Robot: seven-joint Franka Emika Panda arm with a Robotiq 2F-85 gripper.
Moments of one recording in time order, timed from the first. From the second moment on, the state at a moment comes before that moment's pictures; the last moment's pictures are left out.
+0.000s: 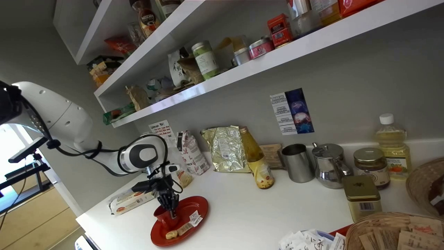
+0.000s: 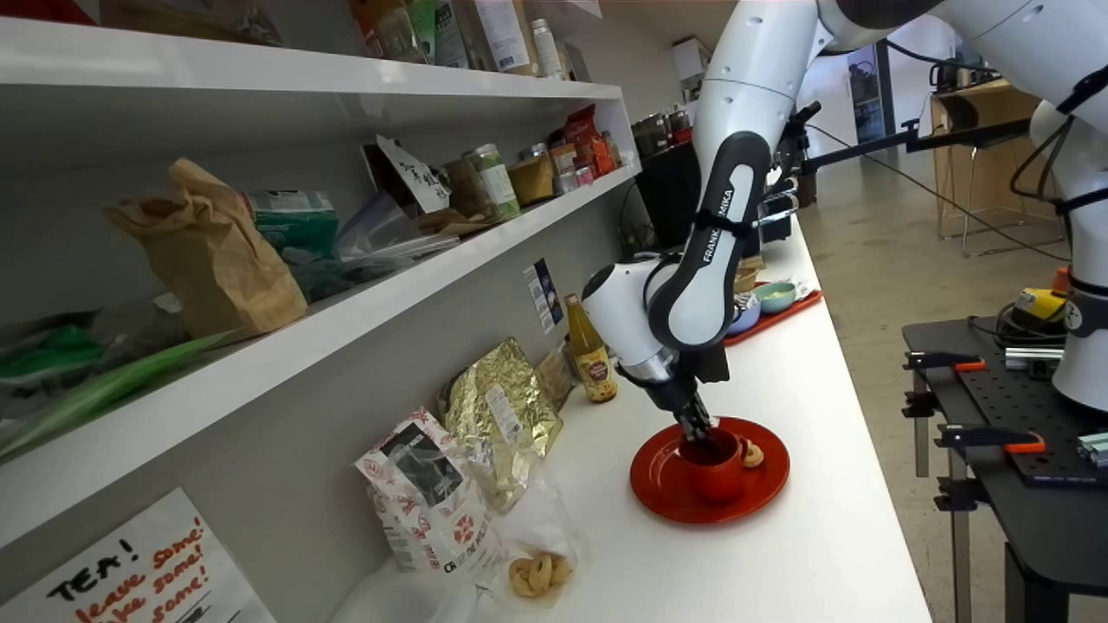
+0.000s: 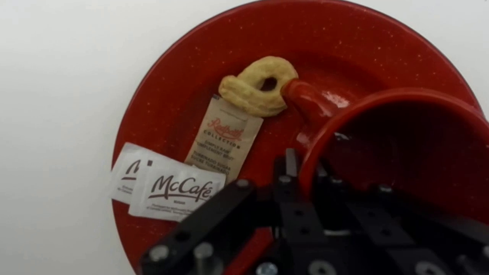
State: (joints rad) arm 0.16 0.59 0.06 -1.99 -0.18 2.29 0.19
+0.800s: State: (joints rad) arm 0.16 0.58 0.06 -1.99 -0.16 2.30 0.19
